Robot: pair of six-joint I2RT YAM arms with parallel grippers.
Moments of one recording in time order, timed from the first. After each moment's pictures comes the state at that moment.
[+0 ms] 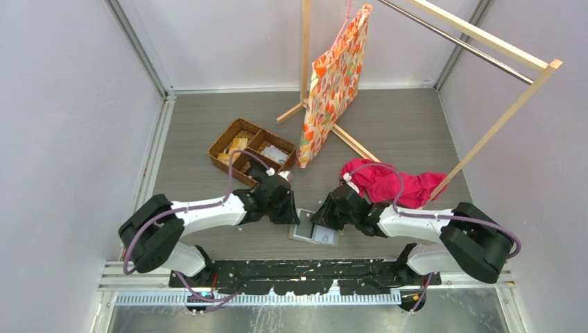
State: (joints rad) left arm -0.91 1.39 0.68 -0.17 0.08 -0.86; right arm 0.88 1.30 0.43 0.06 -0.01 1.22
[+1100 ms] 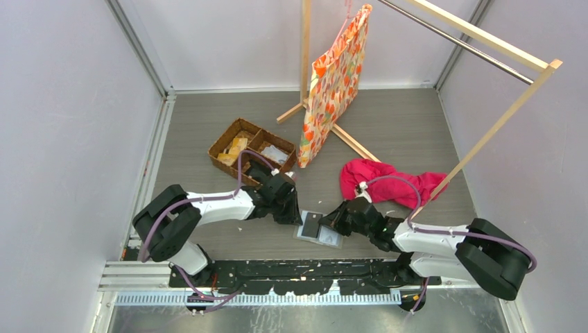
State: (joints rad) left arm -0.89 1.55 0.72 -0.14 0.15 -0.87; right arm 0.87 1.14 0.20 0.28 0.04 1.34
